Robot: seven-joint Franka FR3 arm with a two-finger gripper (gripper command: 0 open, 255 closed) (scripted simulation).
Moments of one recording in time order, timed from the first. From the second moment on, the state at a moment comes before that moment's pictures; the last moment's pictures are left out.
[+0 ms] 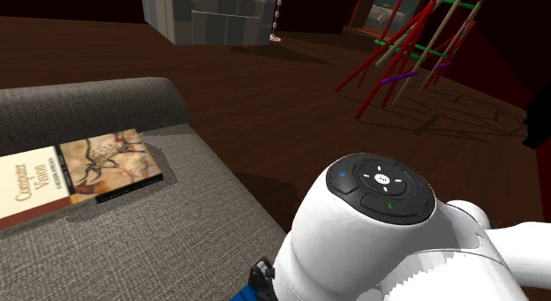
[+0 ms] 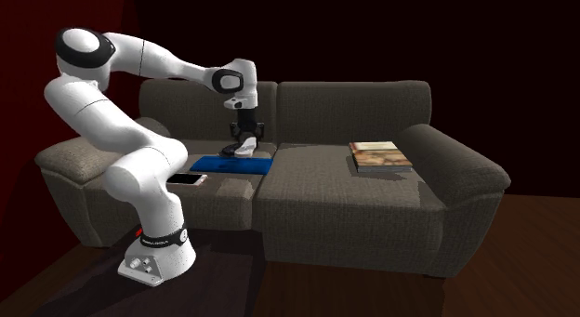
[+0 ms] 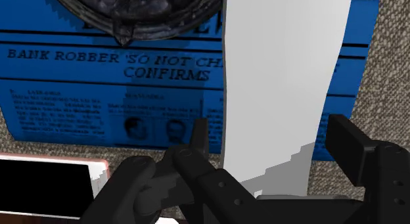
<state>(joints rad) 0.02 -0.77 1.04 -2.41 0.69 1.86 2.12</state>
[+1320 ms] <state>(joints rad) 0.33 -0.97 1.20 -2.26 0.90 1.70 2.59</state>
